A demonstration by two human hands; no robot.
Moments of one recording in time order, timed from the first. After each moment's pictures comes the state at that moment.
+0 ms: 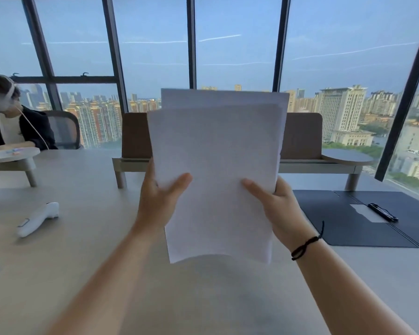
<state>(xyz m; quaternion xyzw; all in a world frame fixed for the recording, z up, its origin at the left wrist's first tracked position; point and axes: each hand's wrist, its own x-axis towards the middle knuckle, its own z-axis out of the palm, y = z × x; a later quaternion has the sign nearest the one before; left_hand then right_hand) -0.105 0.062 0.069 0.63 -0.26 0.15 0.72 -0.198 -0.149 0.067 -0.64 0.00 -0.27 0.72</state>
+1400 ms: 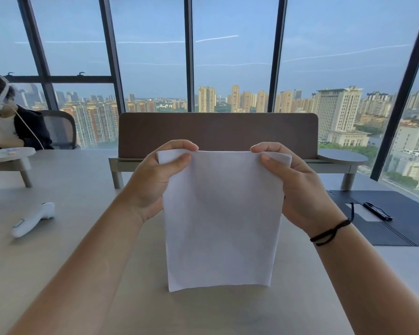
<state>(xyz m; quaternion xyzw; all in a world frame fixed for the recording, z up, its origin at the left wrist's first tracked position) -0.126 0.066 0.126 0.58 -0.34 -0.04 0.74 -0.229 -0.156 0.118 -0.61 -0.14 -0.21 0.75</state>
